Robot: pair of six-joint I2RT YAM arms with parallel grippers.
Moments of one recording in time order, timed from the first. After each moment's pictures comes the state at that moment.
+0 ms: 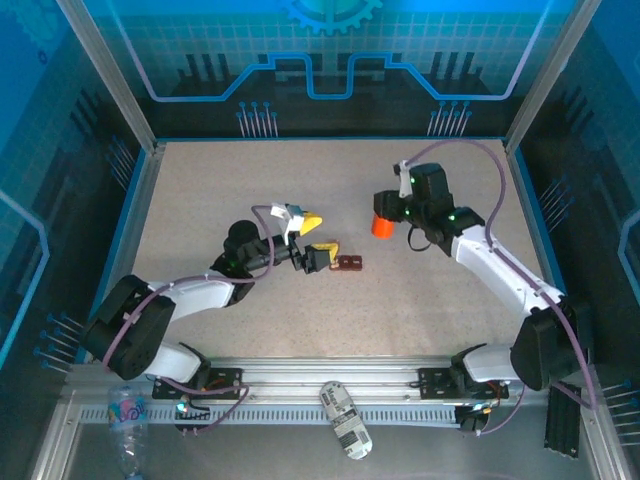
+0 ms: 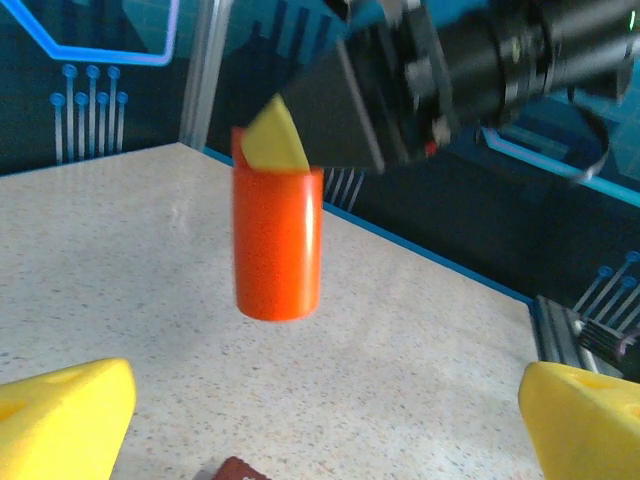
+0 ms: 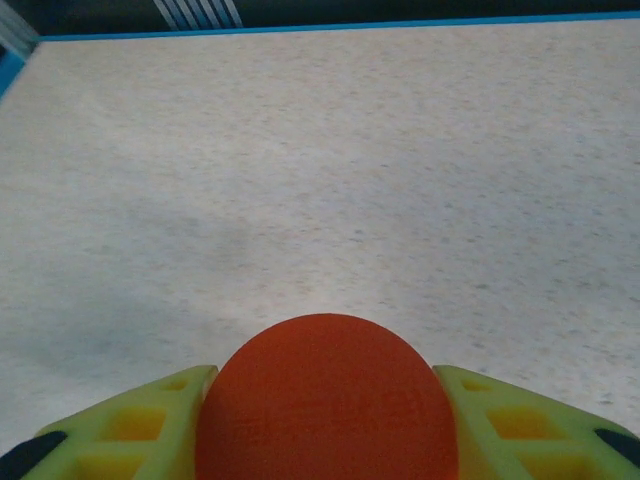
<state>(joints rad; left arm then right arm) -0.49 1.42 0.53 0.88 0.60 -0.29 0.37 1.34 1.04 -0.33 -0.02 0.25</state>
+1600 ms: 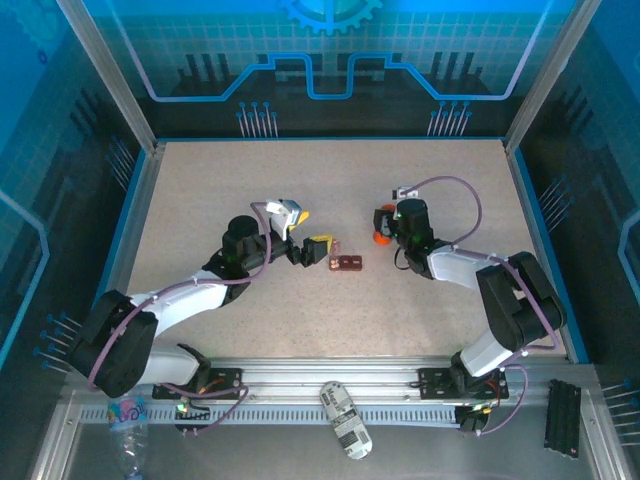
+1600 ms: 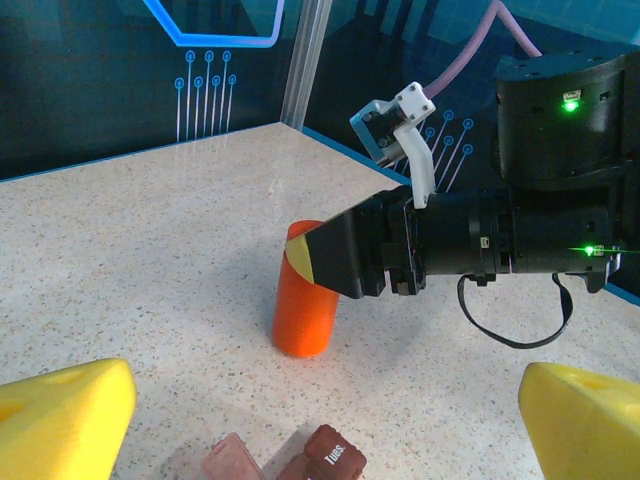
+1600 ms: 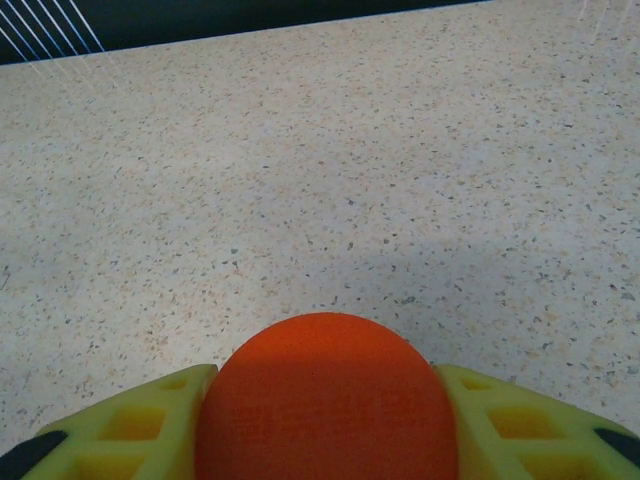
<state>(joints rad) -0.49 1.33 0.58 0.62 0.42 -0.19 0.39 1.58 0.72 0.34 0.18 0.30</state>
